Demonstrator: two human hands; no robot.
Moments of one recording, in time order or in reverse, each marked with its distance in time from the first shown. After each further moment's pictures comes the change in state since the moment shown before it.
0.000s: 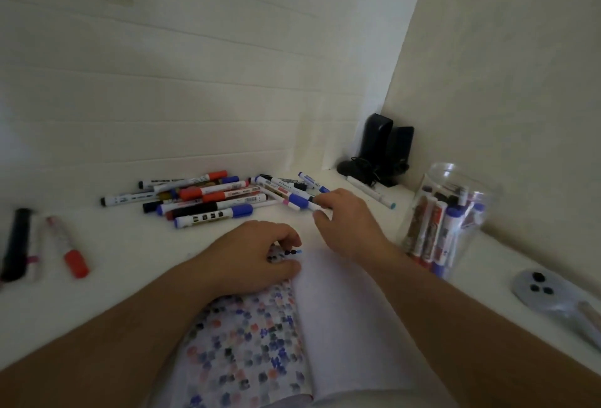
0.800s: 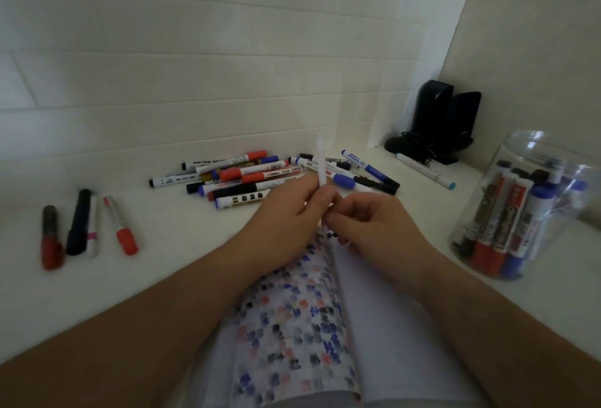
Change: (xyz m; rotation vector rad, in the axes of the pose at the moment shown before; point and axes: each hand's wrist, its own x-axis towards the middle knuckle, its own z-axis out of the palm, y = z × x) left_hand -0.003 0.021 -0.008 -0.318 0.354 -0.025; right_hand -0.046 -0.026 0.005 0.768 -0.157 0.006
